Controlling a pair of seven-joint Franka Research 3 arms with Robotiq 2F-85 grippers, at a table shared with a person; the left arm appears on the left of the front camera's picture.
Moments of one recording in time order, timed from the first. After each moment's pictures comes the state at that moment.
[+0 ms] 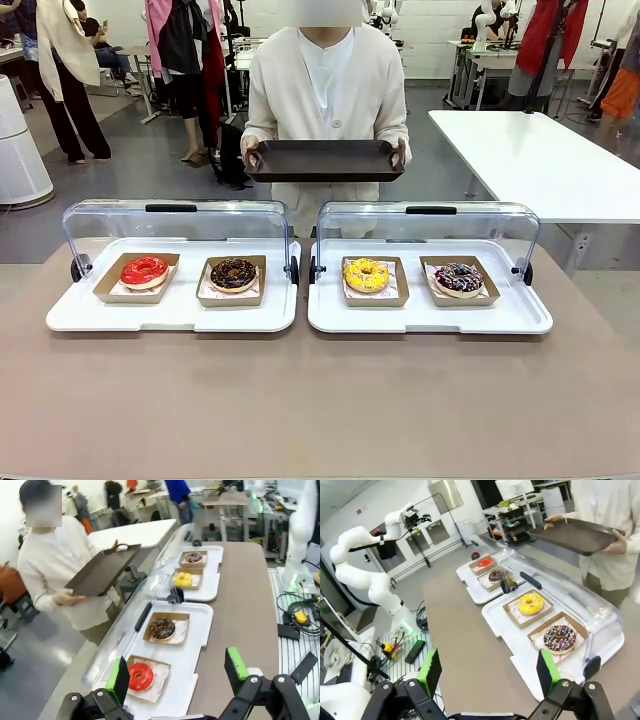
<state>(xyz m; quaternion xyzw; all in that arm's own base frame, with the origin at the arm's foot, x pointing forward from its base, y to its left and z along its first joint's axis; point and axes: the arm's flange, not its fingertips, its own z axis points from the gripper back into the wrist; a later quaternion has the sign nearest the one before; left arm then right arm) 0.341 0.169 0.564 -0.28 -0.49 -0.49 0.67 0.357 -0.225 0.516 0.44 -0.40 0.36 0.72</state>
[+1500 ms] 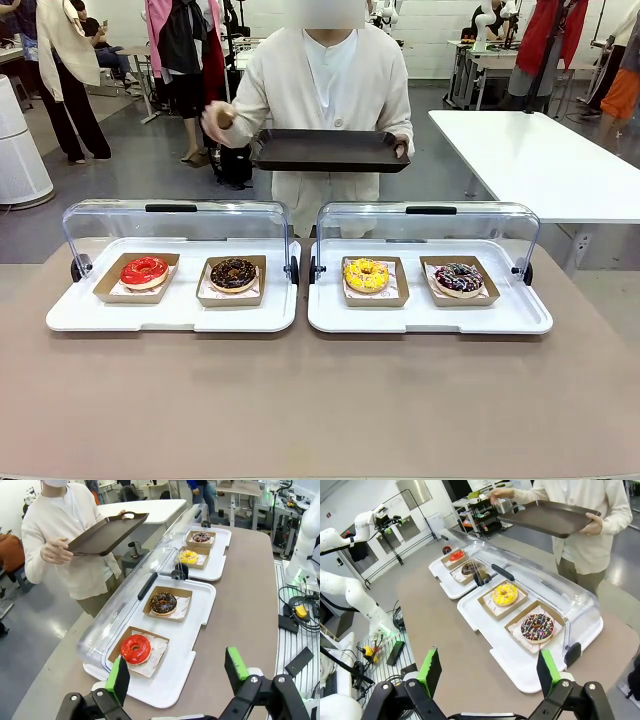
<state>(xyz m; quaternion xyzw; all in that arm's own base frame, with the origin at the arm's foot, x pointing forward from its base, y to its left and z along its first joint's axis) 0.342 0.186 0.550 -0.27 -0.45 -0.47 0.71 0.360 -0.220 0.524 0.38 -0.40 0.32 0.77</state>
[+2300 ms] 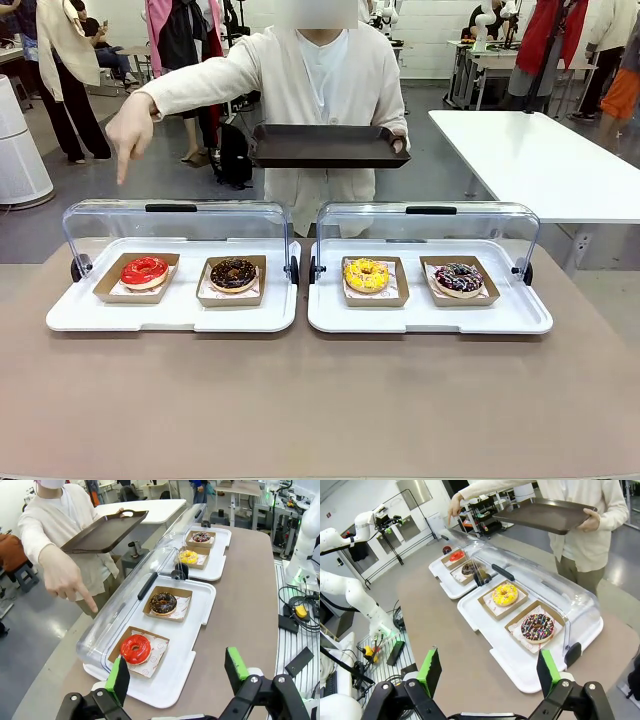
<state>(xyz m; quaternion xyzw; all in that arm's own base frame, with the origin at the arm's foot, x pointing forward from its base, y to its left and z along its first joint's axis) 0.342 0.186 0.550 -0.27 -0.45 -0.47 0.71 0.360 -0.220 0.524 0.38 -0.40 0.32 0.77</state>
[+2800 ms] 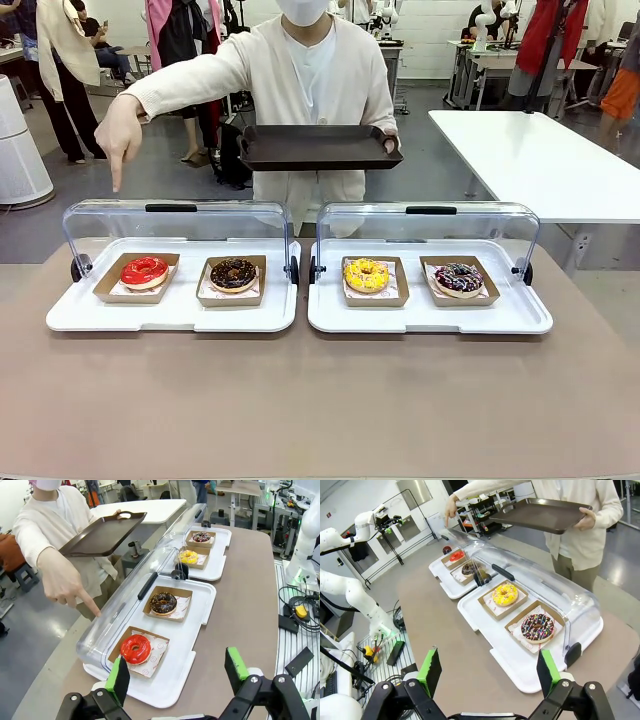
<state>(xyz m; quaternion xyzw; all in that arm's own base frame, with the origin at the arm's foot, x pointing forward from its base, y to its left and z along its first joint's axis) 0.342 0.186 0.549 -0.27 -0.45 -0.47 0.71 0.360 -0.220 0.524 0.38 -0.40 0.32 0.77</state>
